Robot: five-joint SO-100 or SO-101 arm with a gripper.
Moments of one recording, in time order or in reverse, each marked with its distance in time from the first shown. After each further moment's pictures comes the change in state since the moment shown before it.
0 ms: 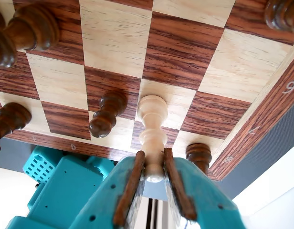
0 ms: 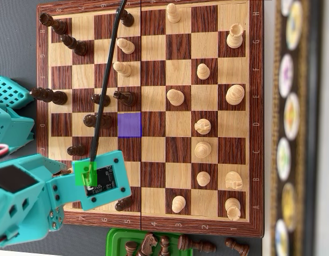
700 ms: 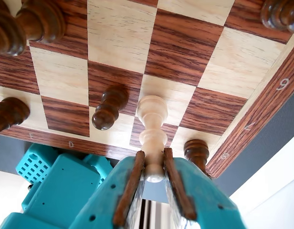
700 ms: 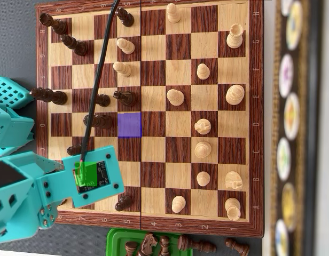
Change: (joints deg) arm 0.0 5.1 2.4 -0.1 -1.8
